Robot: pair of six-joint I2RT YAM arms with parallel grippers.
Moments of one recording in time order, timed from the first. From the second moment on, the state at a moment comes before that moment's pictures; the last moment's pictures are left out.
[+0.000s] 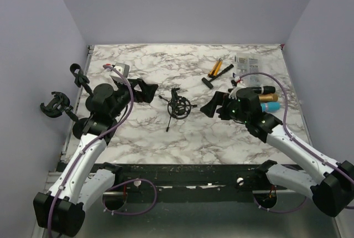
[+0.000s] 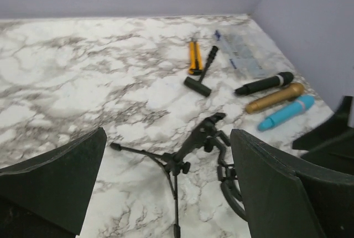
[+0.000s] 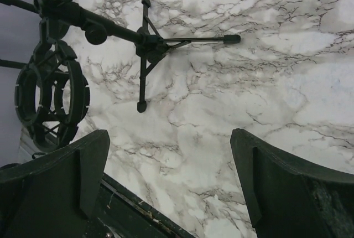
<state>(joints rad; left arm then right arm) -0.28 0.83 0.75 0.06 0.33 -0.32 0.57 1.05 0.73 -0.19 -0.09 0.63</state>
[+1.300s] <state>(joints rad) -0.69 1.54 0.58 0.31 -0.12 -0.63 0.57 0.60 0.54 -0.32 -0.10 0.72</state>
